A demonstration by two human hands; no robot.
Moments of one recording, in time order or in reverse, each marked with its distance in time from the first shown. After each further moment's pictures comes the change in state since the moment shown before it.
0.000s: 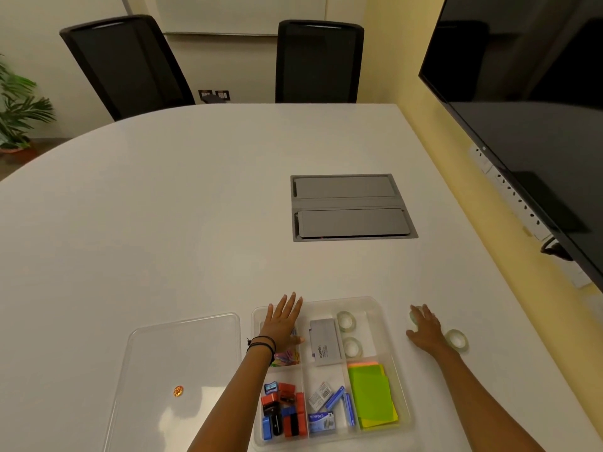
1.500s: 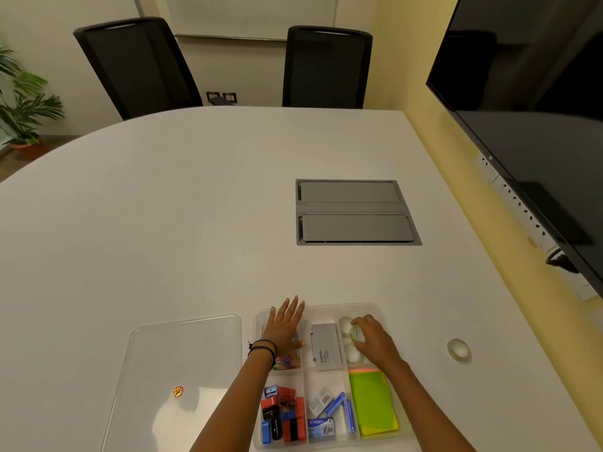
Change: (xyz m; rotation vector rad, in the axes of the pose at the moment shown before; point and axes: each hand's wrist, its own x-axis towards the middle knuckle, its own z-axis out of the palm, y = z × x) left_hand 0.000 0.000 0.001 0.000 0.000 -0.004; right_hand -0.038 -0.097 0.043 0.022 0.010 -0.390
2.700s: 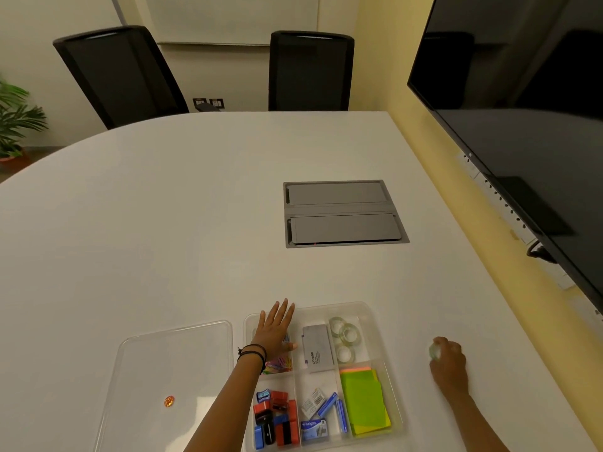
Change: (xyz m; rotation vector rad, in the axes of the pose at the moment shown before) left_hand 0.001 0.000 0.000 -0.015 0.000 0.000; right_hand -0.063 0.137 -0.027 0.149 0.410 0.561
